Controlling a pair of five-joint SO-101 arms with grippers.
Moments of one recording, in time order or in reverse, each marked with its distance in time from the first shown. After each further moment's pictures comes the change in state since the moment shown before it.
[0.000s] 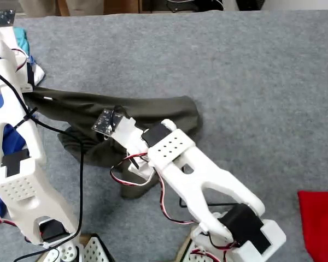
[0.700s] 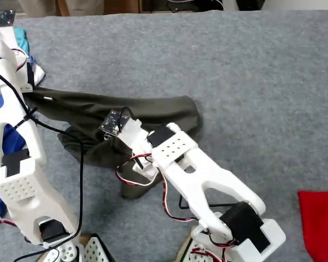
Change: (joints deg) left arm 0.0 0.0 0.0 0.0 0.0; right arm 2.4 0.6 5.4 -6.9 0.0
